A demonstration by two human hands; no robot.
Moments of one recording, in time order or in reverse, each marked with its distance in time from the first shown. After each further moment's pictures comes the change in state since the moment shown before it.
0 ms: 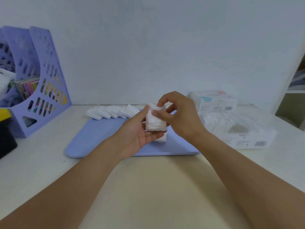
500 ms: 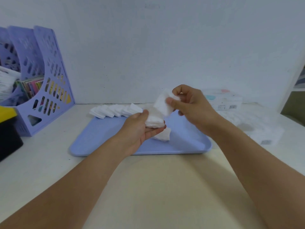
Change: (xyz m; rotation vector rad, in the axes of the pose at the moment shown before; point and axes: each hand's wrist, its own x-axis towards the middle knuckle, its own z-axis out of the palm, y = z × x) left_hand 0.004 -0.001 -0.001 0.036 0.168 0.093; right_hand 0.009 -0.022 -0.027 0.291 -0.117 0.224
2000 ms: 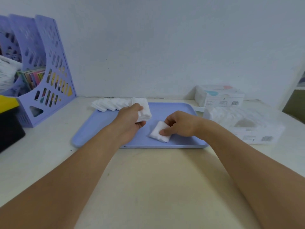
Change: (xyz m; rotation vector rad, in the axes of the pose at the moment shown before) left_hand 0.012 0.009 -0.017 0.051 0.265 0.001; right_hand -0.001 0.036 0.017 -0.629 -0.456 0.401
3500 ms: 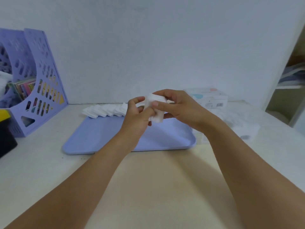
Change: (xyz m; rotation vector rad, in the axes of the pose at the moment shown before) left_hand -0.029 -0.009 0.043 0.260 -0.138 0.327; right_hand -0.049 -0.018 -0.039 0.592 0.227 -0.370
